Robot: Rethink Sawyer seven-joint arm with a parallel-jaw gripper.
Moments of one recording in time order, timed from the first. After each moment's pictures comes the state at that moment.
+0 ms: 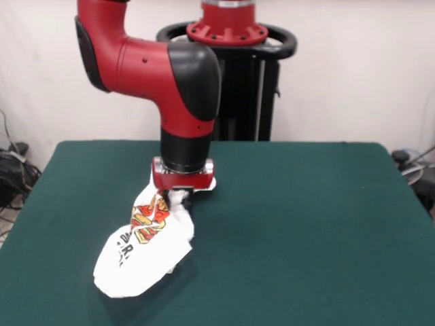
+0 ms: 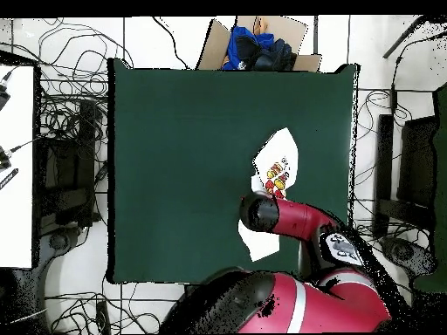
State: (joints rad) arm -0.41 -0.41 -0.04 1.73 -0.23 0.23 1.37
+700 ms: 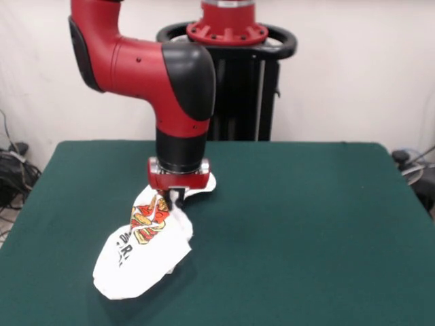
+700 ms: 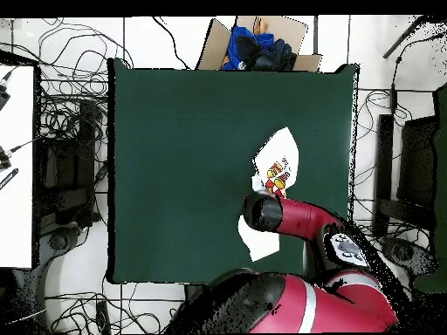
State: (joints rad) arm -0.43 -0.42 -0.02 1.73 -0.25 0.24 1.37
